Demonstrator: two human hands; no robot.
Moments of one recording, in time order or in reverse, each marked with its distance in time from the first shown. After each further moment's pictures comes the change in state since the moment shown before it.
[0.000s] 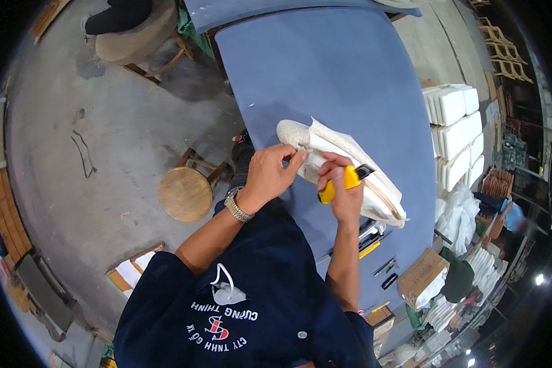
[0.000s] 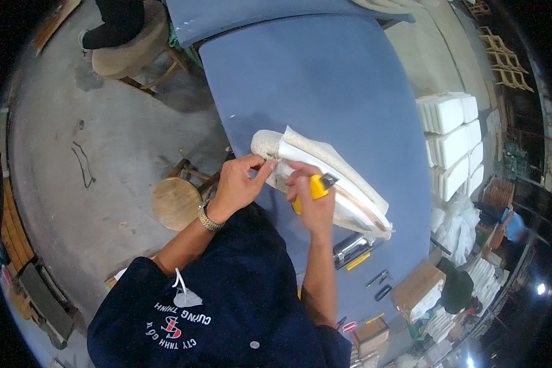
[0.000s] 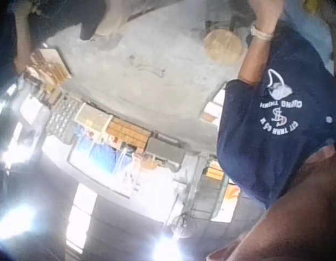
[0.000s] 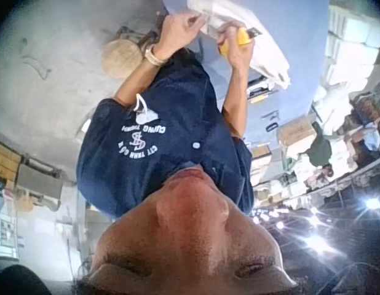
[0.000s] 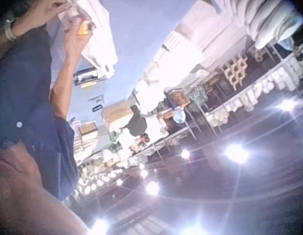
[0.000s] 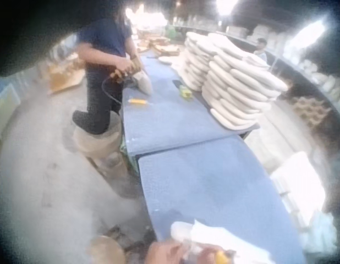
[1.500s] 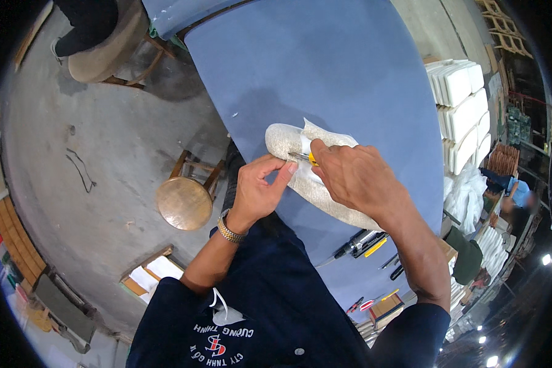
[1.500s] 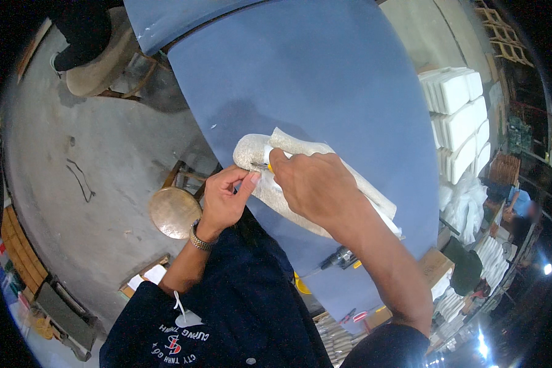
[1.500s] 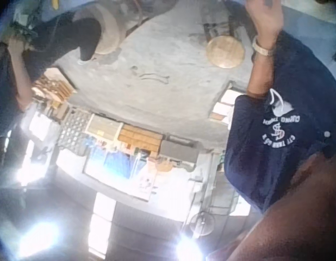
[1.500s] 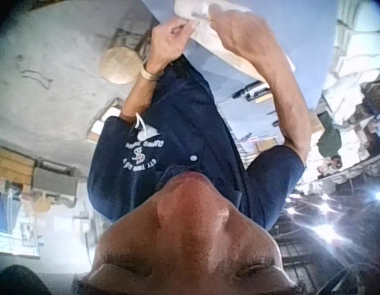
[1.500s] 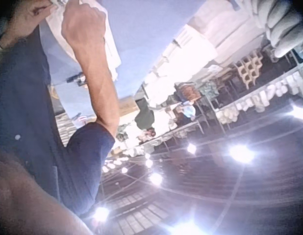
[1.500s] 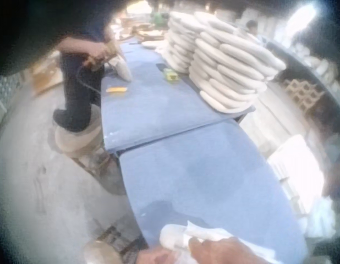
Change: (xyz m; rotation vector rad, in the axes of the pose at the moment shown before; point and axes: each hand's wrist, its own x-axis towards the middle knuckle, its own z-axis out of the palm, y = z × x) left_hand 0.025 -0.009 0.001 -0.249 -0.035 -0.094; right_hand 0.105 -0.093 -0.003 -1.390 -0.729 -0.093
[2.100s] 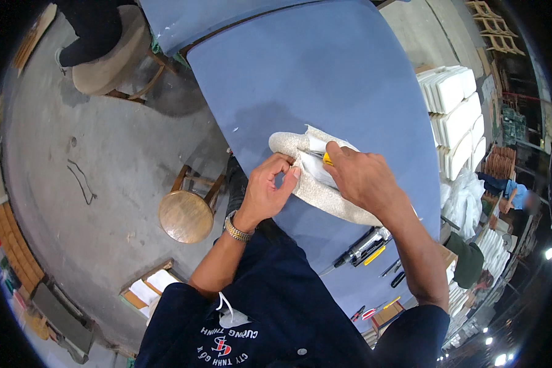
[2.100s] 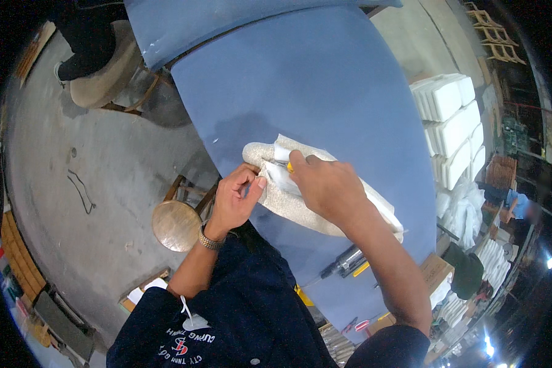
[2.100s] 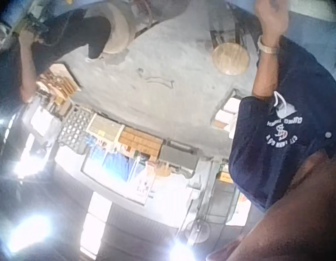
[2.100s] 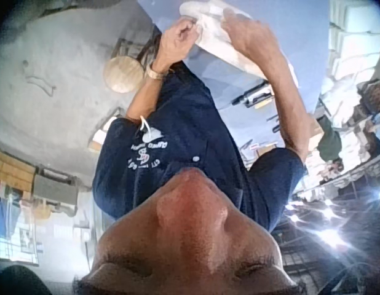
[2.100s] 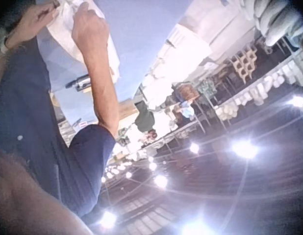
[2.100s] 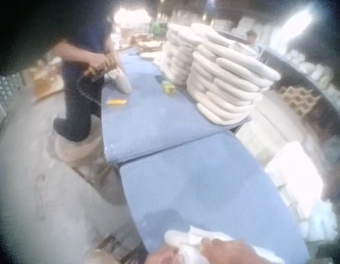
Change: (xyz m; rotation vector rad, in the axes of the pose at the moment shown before) left_hand 0.017 -0.002 0.008 -0.053 -0.038 0.114; right_hand -0.011 0.024 0.013 -0.064 0.217 0.063
